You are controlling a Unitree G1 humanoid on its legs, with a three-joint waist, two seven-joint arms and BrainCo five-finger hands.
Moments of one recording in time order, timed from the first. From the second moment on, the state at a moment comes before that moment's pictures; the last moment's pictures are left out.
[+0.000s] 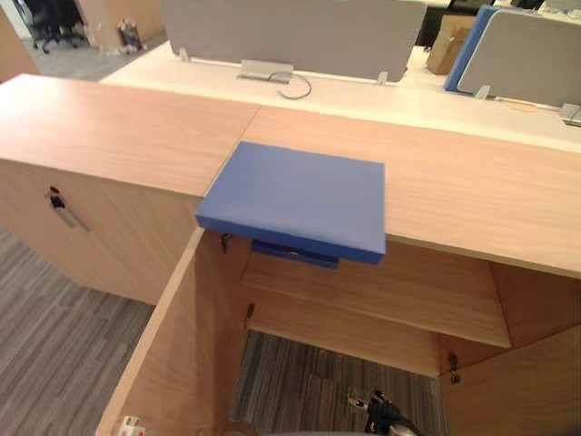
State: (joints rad) left arm 0.25 0.01 0.34 0.95 -0.51 -0.12 0.11; right arm 0.00 0.00 -0.21 1.12 0.17 -0.03 -0.05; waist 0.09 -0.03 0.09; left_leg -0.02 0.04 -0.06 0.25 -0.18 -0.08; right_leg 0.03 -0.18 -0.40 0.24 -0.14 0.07
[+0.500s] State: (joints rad) left arm 0.28 0.00 0.27 0.86 -0.56 -0.12 0.08; right arm 0.04 0.02 -0.16 1.05 0.14 -0.03 -0.04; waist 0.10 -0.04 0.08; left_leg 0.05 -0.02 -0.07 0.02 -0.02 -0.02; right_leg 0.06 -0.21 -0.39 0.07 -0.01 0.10
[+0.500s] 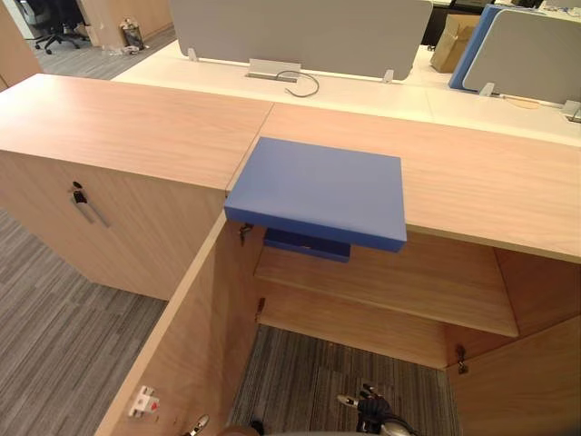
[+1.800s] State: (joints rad) left arm 0.16 0.08 1.24 0.46 -0.84 -0.19 0.31; right arm 0.03 0.01 -0.35 1.19 0.17 0.00 -0.04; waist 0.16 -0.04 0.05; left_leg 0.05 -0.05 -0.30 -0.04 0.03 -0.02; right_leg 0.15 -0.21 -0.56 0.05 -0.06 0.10
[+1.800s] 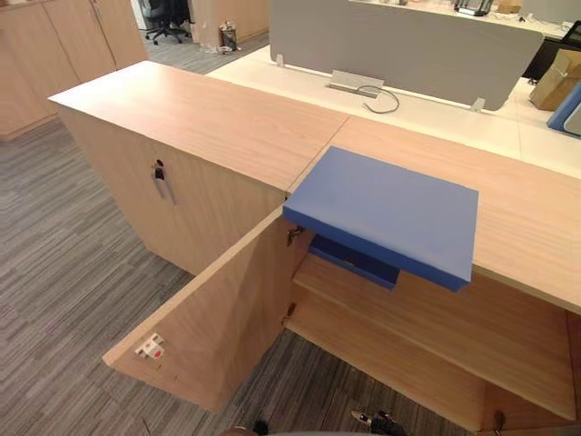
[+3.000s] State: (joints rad) left arm -0.05 0.41 -0.25 -0.57 0.67 -0.34 0.45; right arm 0.02 -0.02 -0.28 1.18 0.09 -0.06 -0.03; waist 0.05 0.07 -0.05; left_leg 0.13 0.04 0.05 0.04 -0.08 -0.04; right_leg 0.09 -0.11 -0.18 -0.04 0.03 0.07
